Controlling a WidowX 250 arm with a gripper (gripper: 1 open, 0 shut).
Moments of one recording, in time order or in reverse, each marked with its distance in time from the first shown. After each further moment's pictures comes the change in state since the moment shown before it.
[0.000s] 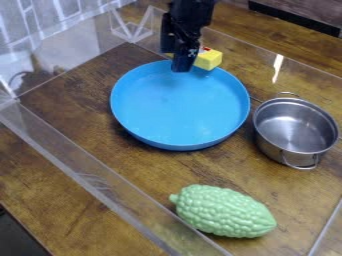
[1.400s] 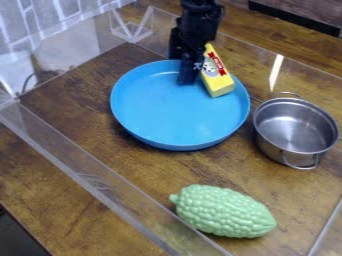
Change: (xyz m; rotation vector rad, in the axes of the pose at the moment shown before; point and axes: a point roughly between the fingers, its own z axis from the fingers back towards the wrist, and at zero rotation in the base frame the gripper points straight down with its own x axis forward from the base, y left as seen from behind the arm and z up) arm 0.019 0.011 -0.020 0.002 -0.027 -0.028
